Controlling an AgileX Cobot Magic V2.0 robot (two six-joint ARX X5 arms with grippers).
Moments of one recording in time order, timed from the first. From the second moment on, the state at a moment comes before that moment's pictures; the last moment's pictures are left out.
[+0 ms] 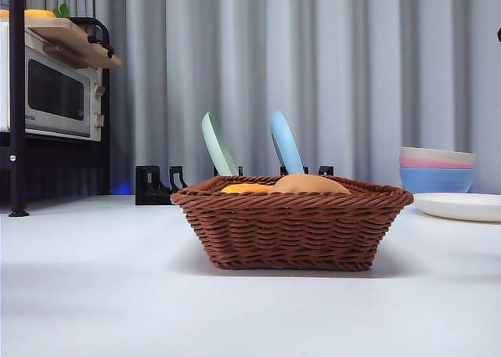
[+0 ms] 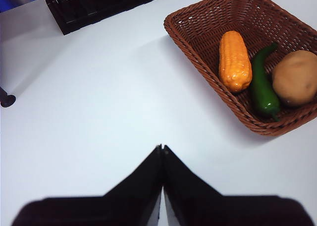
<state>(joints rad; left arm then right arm) -0.75 0.61 0.76 -0.73 -0.36 -0.10 0.29 0.57 0.61 -0.45 -0.09 0.25</state>
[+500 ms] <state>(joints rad) -0.39 0.29 0.61 -0.51 -0.31 -0.09 0.29 0.58 0.61 -0.45 -0.09 0.25</state>
